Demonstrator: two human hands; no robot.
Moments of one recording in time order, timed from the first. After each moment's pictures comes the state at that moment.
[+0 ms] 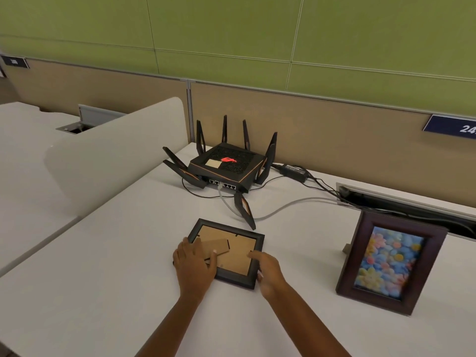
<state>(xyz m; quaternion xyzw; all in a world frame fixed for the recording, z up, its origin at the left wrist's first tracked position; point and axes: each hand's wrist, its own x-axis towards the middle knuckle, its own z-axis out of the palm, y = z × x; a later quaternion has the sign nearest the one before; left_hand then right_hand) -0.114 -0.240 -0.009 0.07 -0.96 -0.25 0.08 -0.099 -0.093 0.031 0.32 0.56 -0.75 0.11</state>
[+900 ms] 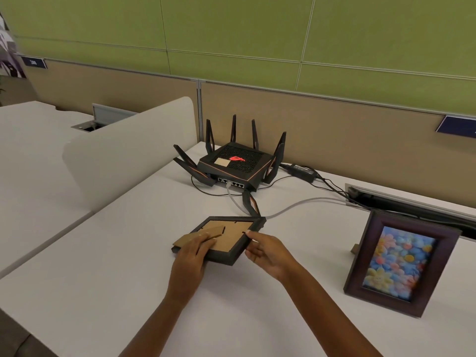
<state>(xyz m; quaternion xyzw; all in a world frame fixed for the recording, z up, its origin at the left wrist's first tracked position) -0.096 -0.280 0.003 -0.17 -0.92 -0.23 0.27 -0.107 -0.096 0.065 0.17 0.56 -0.79 0.17</state>
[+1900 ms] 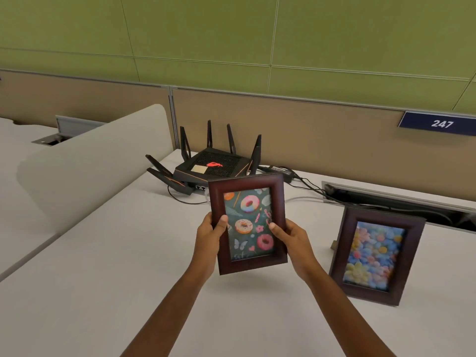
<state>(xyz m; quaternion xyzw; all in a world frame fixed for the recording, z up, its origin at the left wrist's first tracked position) -0.123 -0.190 0.086 -0.03 -0.66 -0.75 0.00 -0.108 -0.016 0.063 0.06 0.66 -0.74 -0.05</state>
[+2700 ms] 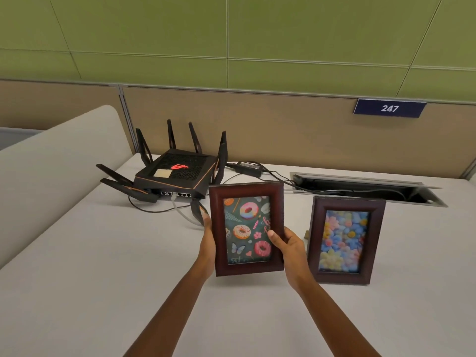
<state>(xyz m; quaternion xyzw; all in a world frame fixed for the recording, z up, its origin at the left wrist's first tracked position) -0.169 -0.136 0.038 -0.01 -0.58 -0.78 -0.23 -0.092 0.015 0.034 0.13 0.60 -0.77 -0.15</state>
